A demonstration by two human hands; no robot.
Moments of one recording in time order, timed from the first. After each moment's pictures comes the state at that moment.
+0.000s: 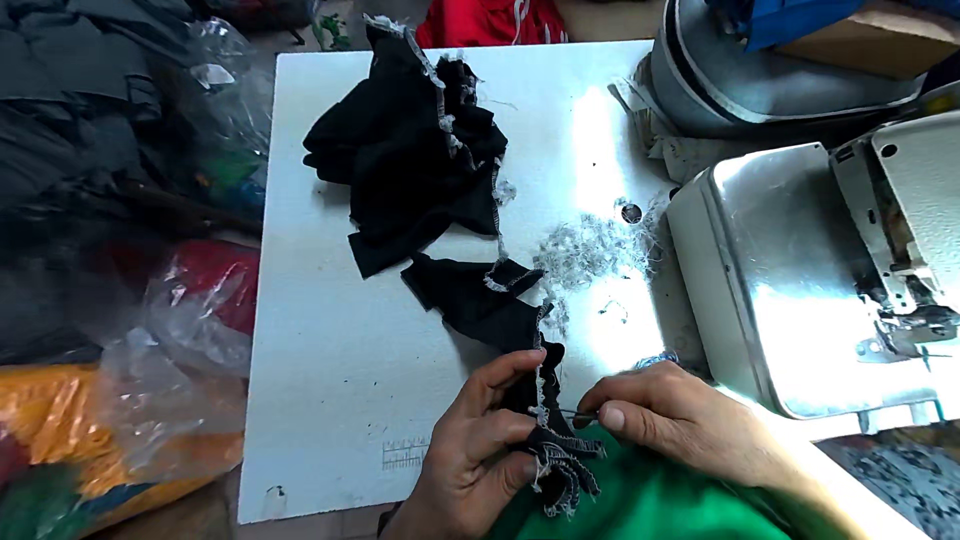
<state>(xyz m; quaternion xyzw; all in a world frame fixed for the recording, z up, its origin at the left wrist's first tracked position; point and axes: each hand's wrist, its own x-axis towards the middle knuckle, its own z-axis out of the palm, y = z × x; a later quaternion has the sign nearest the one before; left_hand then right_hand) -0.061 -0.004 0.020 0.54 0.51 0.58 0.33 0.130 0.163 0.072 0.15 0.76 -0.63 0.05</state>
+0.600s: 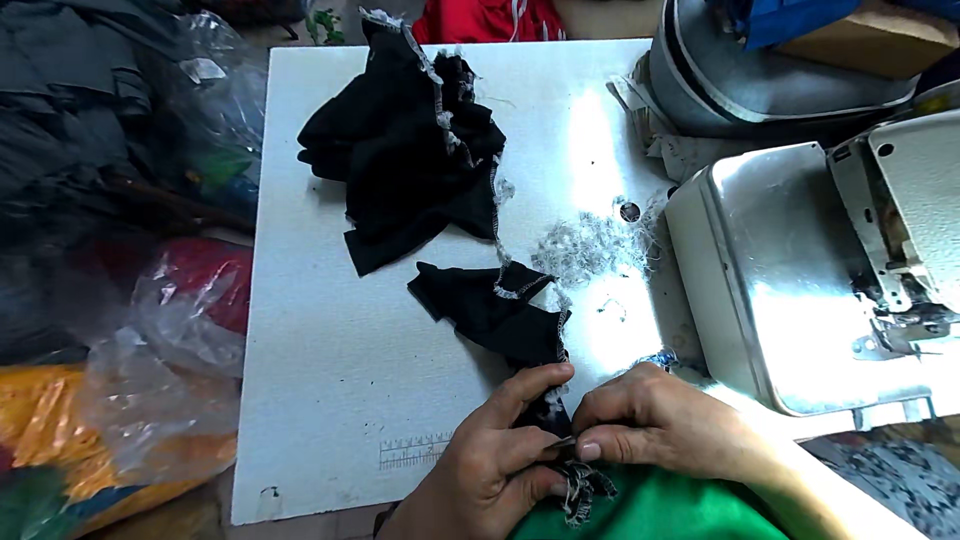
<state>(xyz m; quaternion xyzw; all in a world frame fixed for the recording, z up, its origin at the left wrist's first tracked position) -0.058 -0.002 0.023 0.60 0.49 0.53 0.35 0.120 0.157 0.066 0.11 0.75 -0.65 0.03</state>
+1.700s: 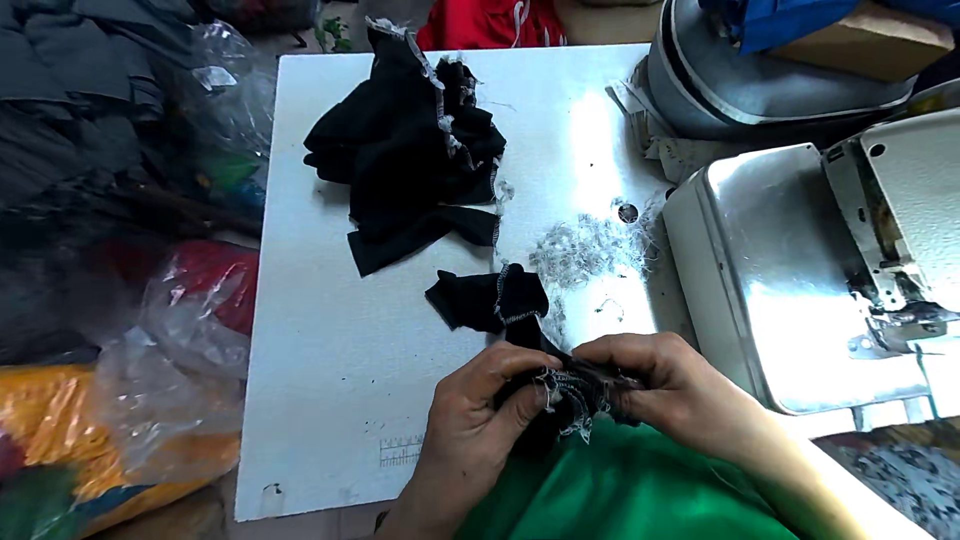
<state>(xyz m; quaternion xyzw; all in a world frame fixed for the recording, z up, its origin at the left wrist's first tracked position) -0.052 0.022 0.042 0.45 0.57 0.60 0.34 0.117 0.159 0.075 0.23 0.72 -0.65 -0.08</state>
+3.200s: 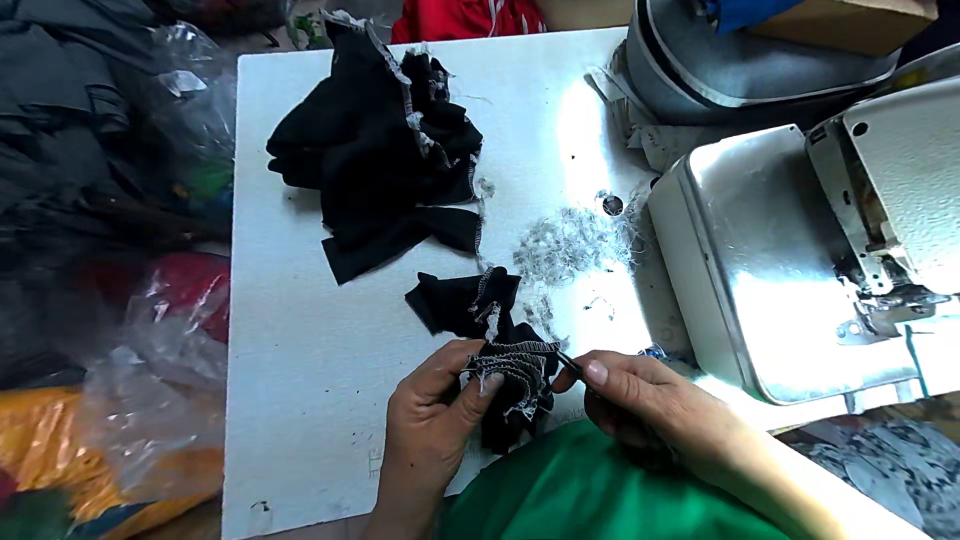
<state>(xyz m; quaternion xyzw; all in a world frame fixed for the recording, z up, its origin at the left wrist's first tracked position) -0.061 0.018 0.030 0.37 0.59 0.64 0.33 0.123 0.150 0.080 0.33 0.48 -0.81 0.05</state>
